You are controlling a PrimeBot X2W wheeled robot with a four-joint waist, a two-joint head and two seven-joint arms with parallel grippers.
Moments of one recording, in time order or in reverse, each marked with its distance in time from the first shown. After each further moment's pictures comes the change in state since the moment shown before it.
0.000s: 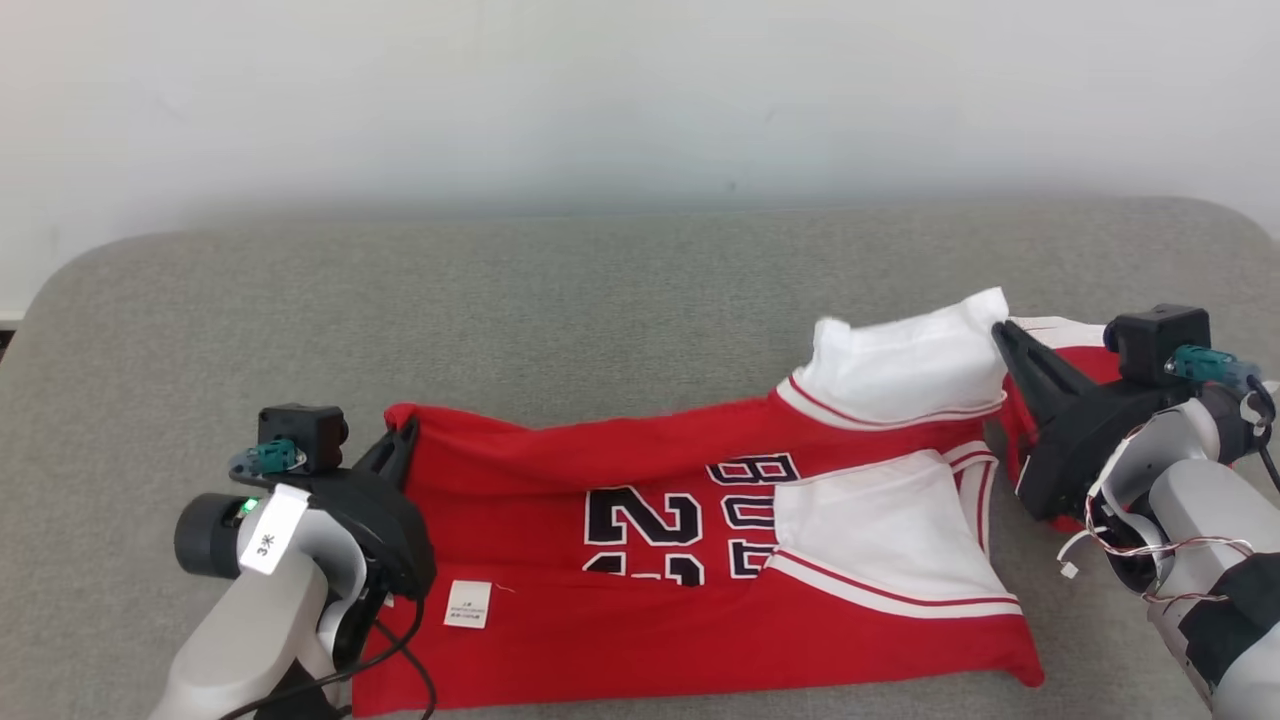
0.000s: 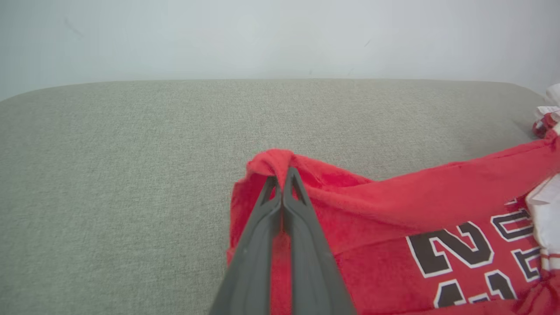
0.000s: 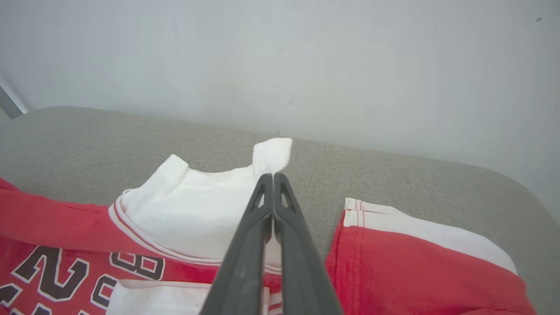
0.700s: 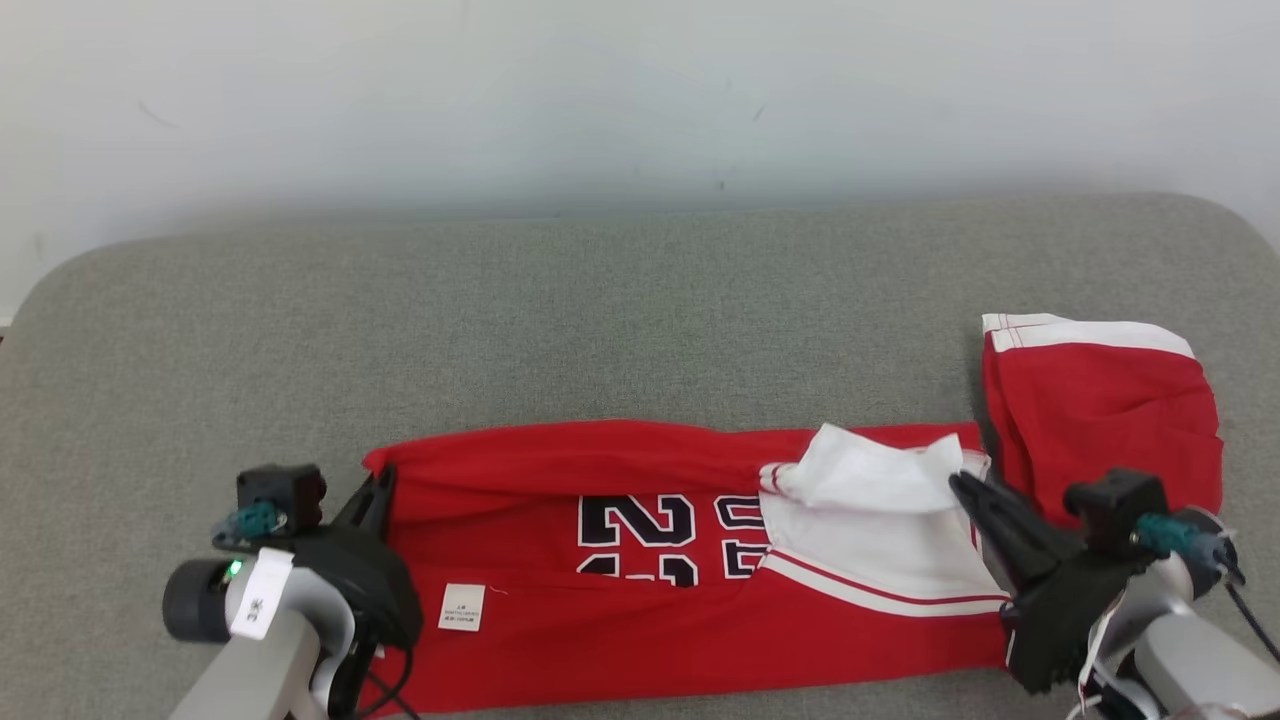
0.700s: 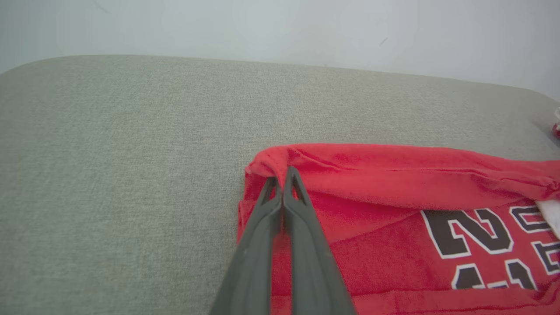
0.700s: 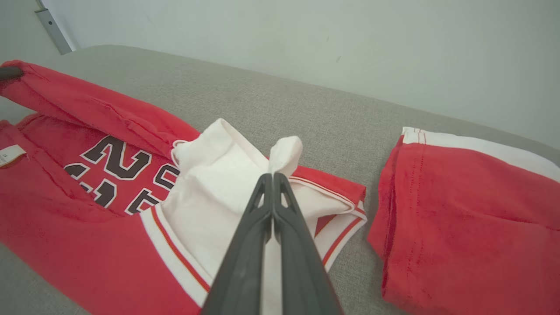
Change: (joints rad) left arm 0.077 0.000 0.033 0.013 -0.017 0.035 -0.086; right arm 0.272 -0.097 0.087 -0.258 -0.026 -0.001 -0.073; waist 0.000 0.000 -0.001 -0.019
